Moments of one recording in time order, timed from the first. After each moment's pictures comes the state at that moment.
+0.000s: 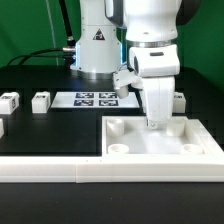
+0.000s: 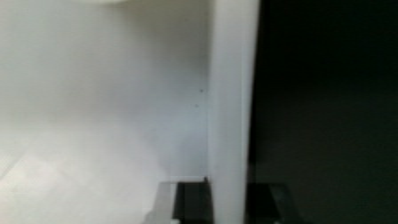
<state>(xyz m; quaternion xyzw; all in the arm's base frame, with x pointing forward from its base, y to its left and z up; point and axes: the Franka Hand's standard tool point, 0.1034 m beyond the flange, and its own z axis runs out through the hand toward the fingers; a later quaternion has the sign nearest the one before) 0.494 0.082 0.011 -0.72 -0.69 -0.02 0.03</state>
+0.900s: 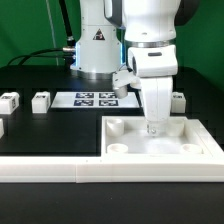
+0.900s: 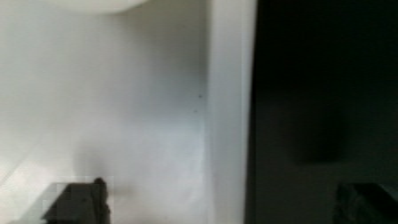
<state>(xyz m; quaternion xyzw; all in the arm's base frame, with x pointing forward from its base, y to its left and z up) 0.493 0.080 0.011 -0.73 -0.68 -0.02 0.03</state>
